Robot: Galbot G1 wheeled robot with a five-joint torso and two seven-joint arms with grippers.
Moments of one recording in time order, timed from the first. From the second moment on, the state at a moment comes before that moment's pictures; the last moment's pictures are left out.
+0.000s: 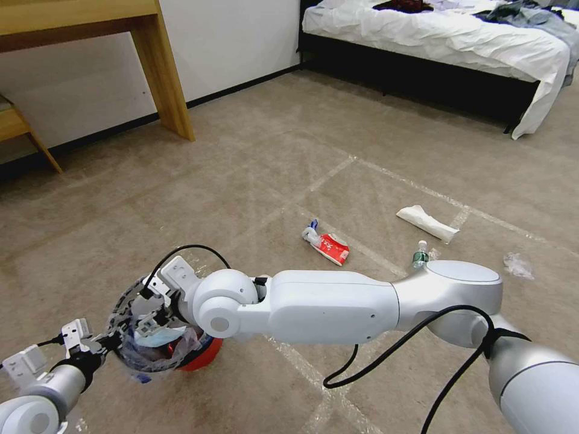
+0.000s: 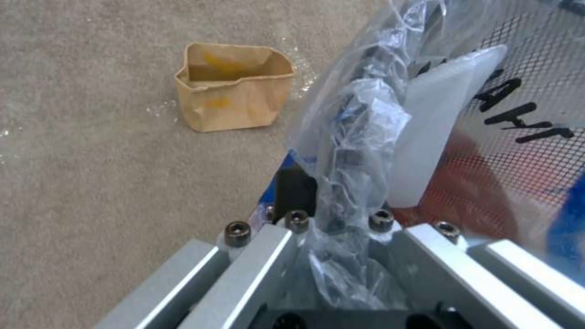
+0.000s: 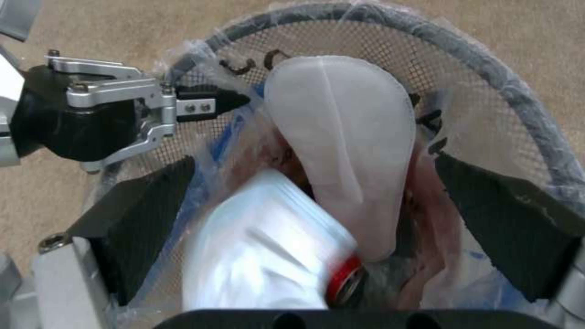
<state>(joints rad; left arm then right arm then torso) 1.59 -1.32 -1.05 -2.08 -0.85 0.70 -0.02 0.03 1.45 -1.02 1.70 1.48 -0.63 0.63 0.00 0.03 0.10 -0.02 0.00</state>
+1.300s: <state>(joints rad) 1.58 -1.30 -1.06 -2.05 -0.85 0.71 -0.02 0.04 1.25 -0.88 1.90 1.50 -0.65 0.66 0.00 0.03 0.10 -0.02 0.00</state>
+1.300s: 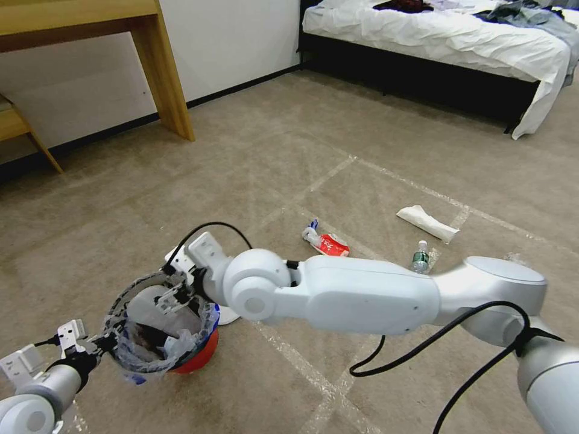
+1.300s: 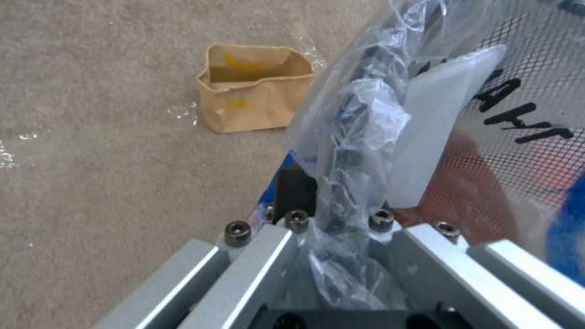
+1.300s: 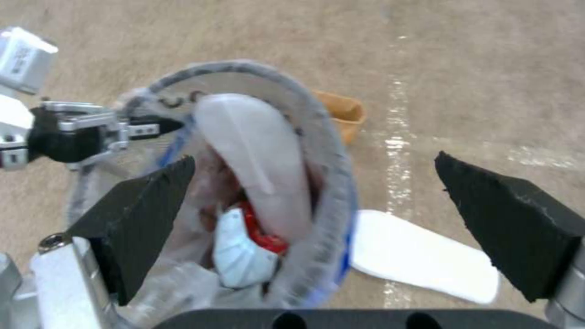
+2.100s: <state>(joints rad) 1.63 -1.31 -1.13 -2.13 -0.89 0.70 -0.03 -0.65 0.86 0.04 2.09 0.96 -0.02 0.26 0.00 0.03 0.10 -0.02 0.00</state>
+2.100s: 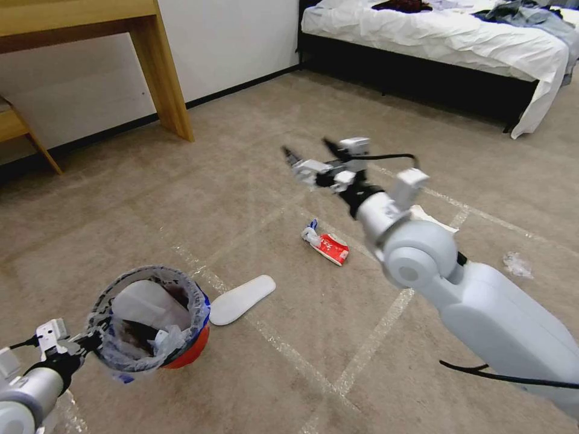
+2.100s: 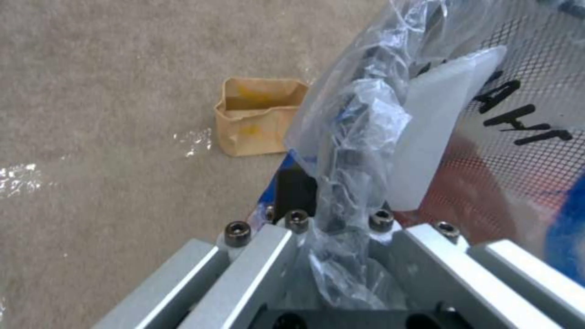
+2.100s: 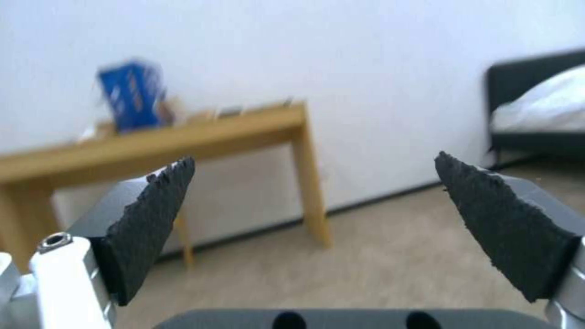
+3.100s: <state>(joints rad) 1.66 -1.34 -1.15 -2.15 -0.86 0.67 -0.02 -1.34 1.06 0.57 1.90 0.37 0.41 0.13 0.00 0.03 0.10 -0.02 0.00</state>
